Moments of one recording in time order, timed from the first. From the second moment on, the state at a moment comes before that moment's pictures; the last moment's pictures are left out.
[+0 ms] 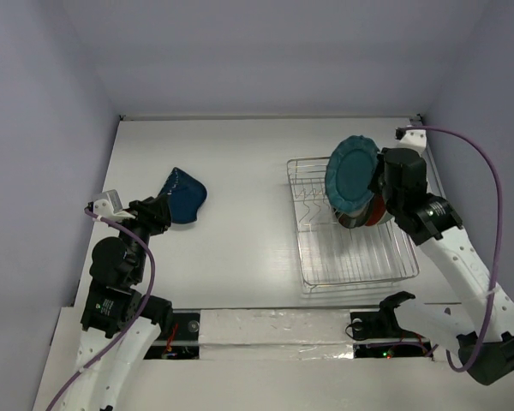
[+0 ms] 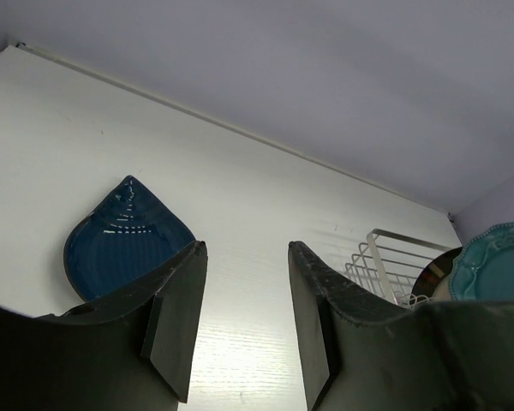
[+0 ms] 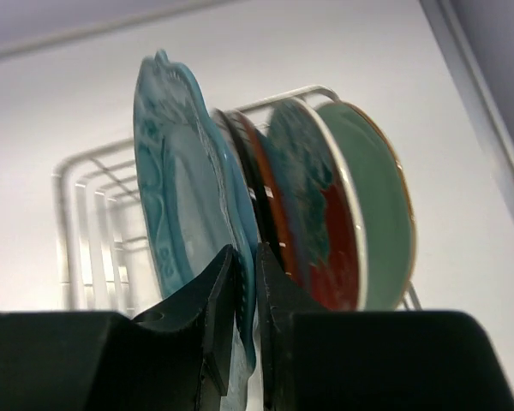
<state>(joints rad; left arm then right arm) -0.29 0.30 0.63 -0.29 -0.25 -0.48 0.40 1.01 1.12 -0.57 0.54 0.34</state>
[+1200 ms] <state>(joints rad) -0.29 0.31 0.63 -0.29 -0.25 -0.48 0.81 1.62 1.22 -0.24 -0.27 0.35</state>
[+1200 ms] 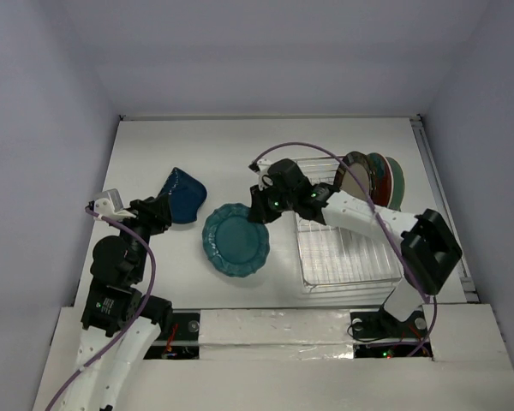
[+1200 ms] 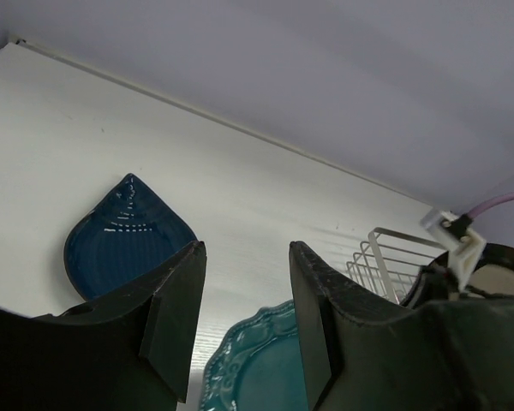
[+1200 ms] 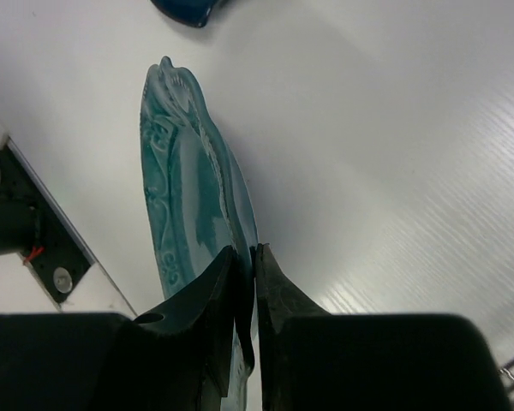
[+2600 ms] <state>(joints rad) -0.29 0.30 0.63 -0.29 -0.25 -0.48 0.83 1.84 1.25 -0.29 0.10 0.42</state>
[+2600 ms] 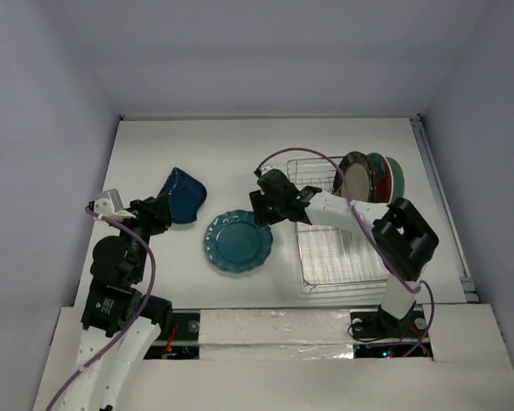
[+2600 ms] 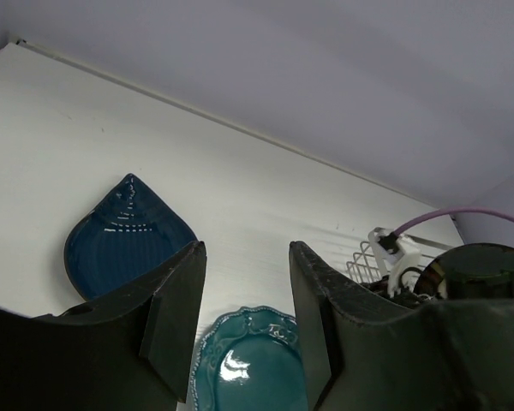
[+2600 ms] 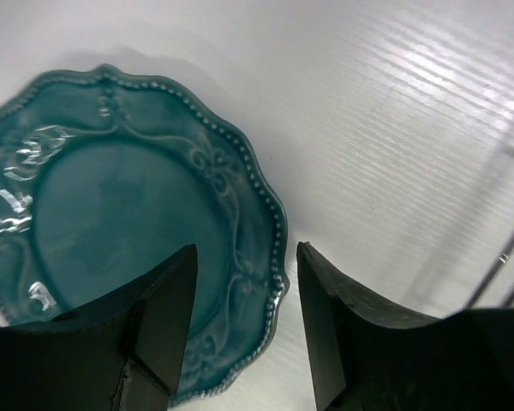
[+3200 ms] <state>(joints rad) -0.29 0.28 0.63 -0.29 -0.25 -0.48 0.68 0.98 1.14 -0.45 0.65 0.52</state>
